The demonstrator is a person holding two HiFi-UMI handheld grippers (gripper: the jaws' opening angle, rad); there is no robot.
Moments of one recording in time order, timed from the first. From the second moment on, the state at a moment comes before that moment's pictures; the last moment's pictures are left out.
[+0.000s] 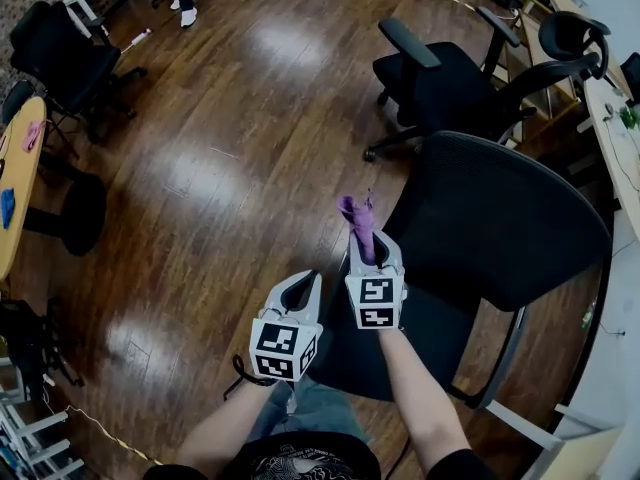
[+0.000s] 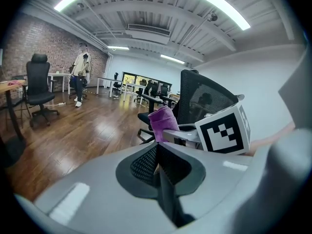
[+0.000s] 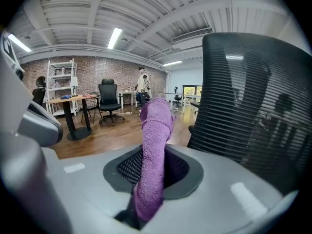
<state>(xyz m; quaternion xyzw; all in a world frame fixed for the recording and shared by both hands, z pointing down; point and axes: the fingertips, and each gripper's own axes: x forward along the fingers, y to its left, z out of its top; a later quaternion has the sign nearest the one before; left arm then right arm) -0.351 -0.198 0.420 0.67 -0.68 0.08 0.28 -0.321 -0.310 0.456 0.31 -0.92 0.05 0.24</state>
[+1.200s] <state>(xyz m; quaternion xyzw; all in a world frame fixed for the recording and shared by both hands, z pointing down) -0.337 -0.060 0.429 0.72 -0.63 0.10 0.28 -0.289 -0.145 0.452 0.36 -0.90 0.08 0.23</state>
